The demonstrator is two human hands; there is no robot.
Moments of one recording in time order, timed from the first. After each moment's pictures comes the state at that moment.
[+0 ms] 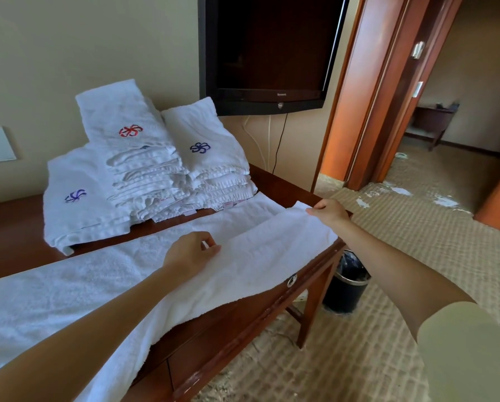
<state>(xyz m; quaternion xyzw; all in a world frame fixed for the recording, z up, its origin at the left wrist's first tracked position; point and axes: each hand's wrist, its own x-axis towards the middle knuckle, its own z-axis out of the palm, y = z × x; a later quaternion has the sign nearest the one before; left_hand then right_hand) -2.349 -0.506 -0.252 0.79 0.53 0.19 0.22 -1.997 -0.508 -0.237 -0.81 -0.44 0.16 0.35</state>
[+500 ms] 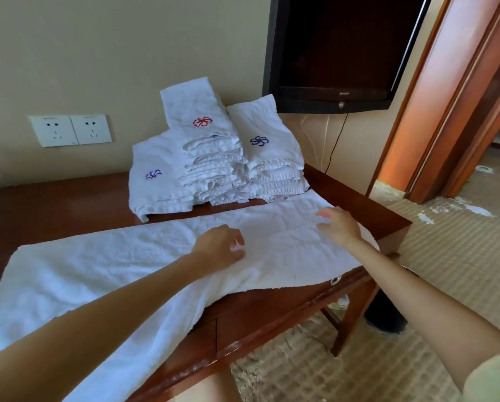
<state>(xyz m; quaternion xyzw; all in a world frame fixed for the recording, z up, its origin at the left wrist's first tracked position) -2.399 -0.538 -0.249 0.83 0.53 0.13 0.13 -2.090 -0.513 -0.258 -0.75 -0.62 0.06 0.22</state>
